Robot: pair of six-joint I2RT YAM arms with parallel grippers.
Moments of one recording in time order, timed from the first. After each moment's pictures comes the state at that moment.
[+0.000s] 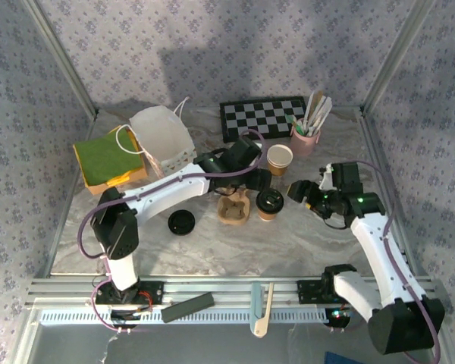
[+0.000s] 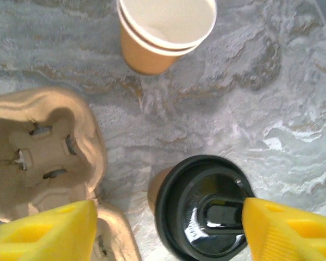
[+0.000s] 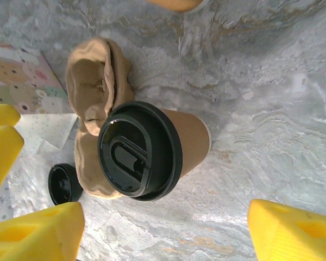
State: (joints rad) left arm -0.93 1.79 1.55 -0.62 0.00 -0.58; right arm 0.13 0.95 0.82 -0.82 -0.42 0.58
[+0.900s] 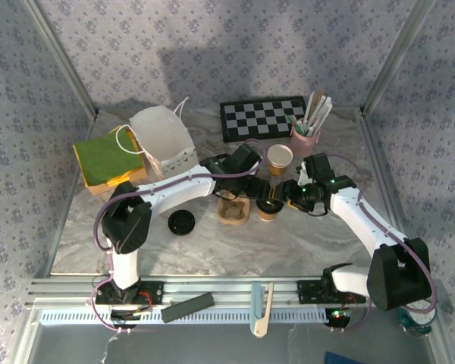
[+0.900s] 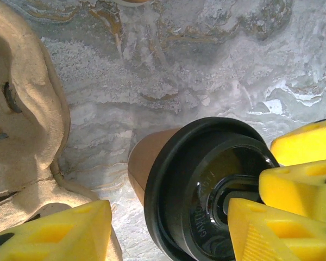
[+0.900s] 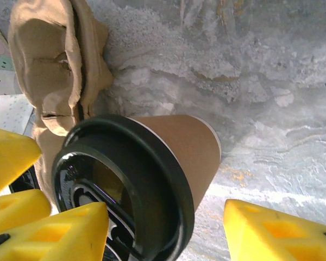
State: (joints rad) left arm -0.92 1.87 1.50 -0.58 0.17 -0.62; right arm 0.26 1.25 0.84 -0.67 -0.39 0.57
